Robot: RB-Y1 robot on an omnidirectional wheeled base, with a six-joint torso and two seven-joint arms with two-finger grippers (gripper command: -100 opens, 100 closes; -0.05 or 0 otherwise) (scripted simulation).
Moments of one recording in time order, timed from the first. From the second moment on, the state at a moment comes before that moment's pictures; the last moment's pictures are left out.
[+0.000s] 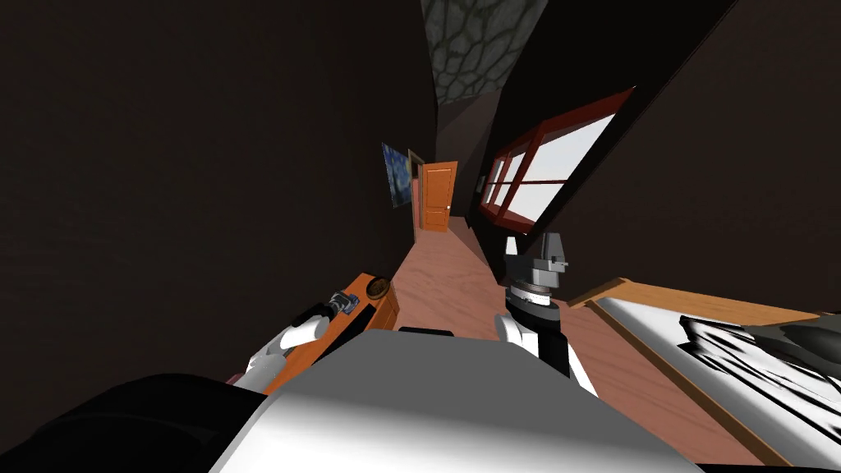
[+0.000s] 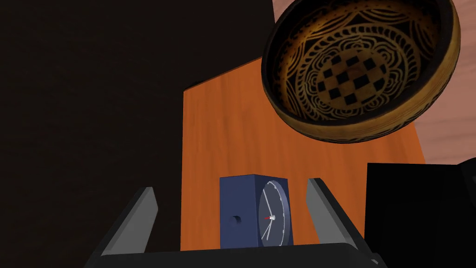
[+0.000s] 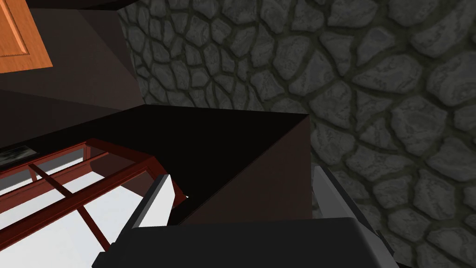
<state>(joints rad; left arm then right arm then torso) 0.39 0.71 0.03 -1.42 0.80 0.22 0.81 0.48 0.01 -0.04 -2.38 0.08 -0.59 -0.13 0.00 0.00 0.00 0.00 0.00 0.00</state>
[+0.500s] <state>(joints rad) 0.34 0.76 0.02 -1.29 0.92 0.33 0.84 0.48 0.01 -0.04 -2.38 0.08 -0.59 -0.13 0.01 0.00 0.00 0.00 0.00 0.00</state>
